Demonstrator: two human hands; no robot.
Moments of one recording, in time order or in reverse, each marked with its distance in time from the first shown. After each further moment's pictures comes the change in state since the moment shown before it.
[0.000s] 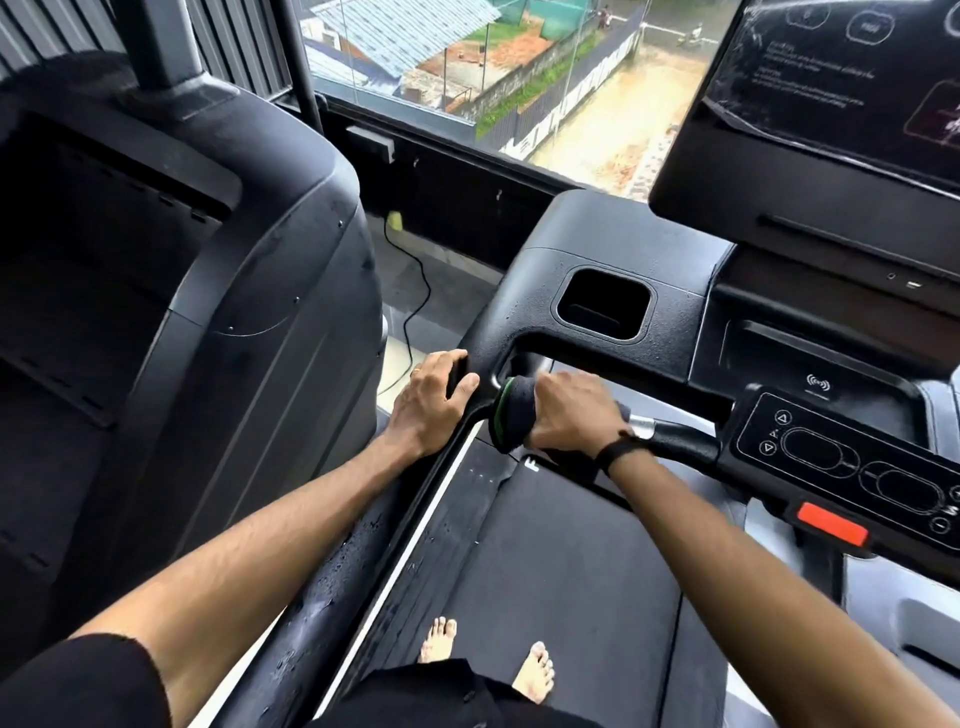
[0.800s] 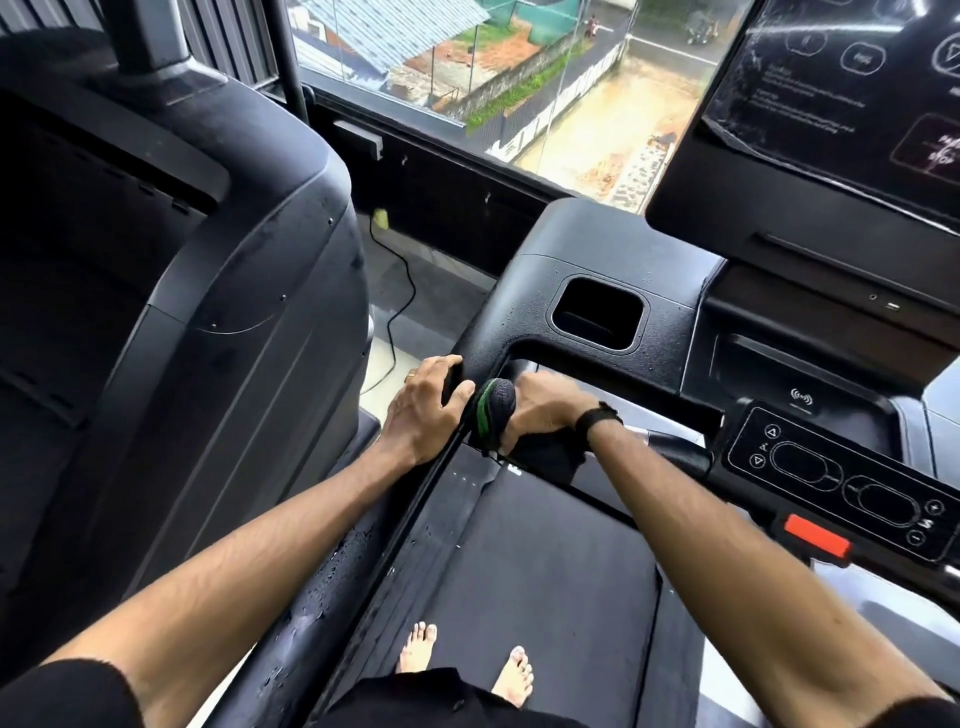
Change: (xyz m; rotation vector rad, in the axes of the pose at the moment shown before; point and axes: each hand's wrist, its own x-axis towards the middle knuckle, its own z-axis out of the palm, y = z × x) left_hand 0.000 0.000 0.001 -0.020 0.014 0.003; right_hand 0.030 -0.014 -0.019 0.205 -0.328 0.074
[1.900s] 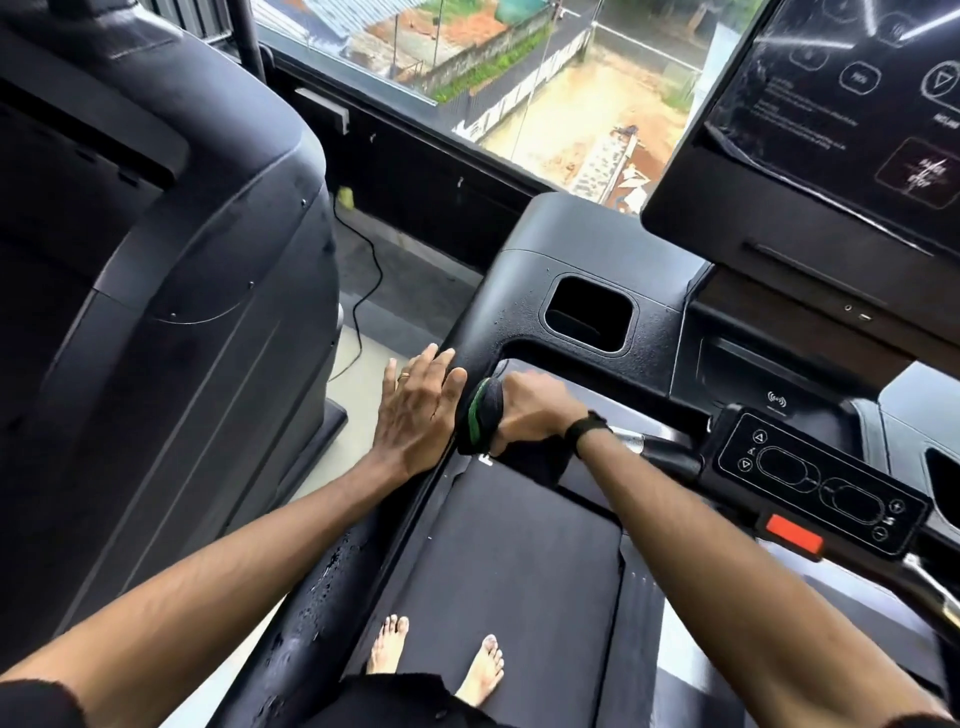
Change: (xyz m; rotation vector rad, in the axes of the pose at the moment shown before) left_hand 0.000 -0.005 0.004 0.046 0.004 0.043; right_hand 0.008 -0.012 0.008 -0.087 0.078 0.029
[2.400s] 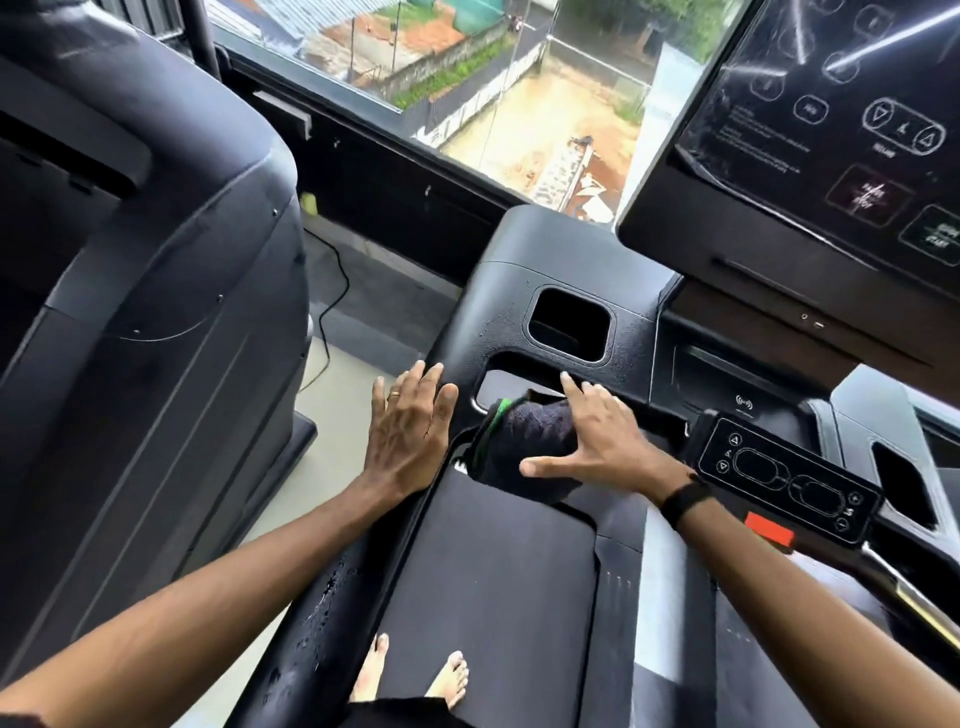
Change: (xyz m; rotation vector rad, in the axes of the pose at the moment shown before) left_hand -0.004 -0.001 0.000 -0.028 -0.007 0.013; right_hand -0.073 0.054 -0.004 0.086 0.001 0.098
